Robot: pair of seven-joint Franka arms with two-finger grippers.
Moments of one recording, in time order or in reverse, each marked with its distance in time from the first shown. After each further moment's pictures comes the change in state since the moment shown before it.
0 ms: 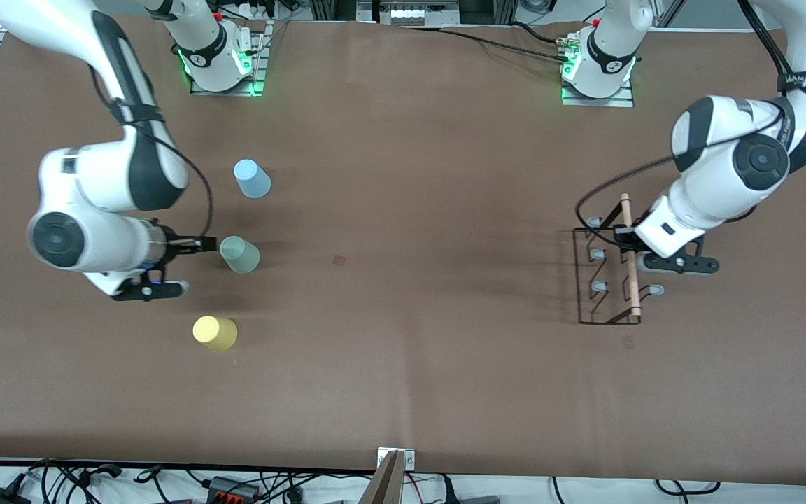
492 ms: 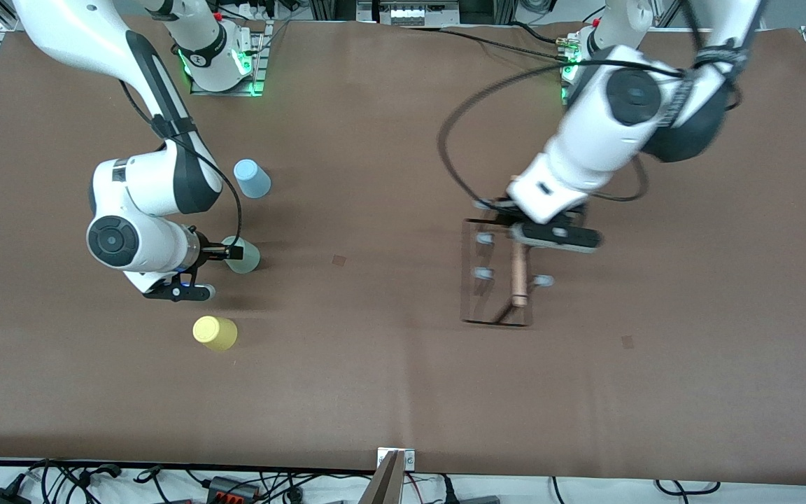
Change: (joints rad) left arm -0.158 0.131 -0.225 0.284 -0.008 -0.028 -0.353; right arm 0.023 0.018 0.000 -0.120 0.000 0.167 0.111
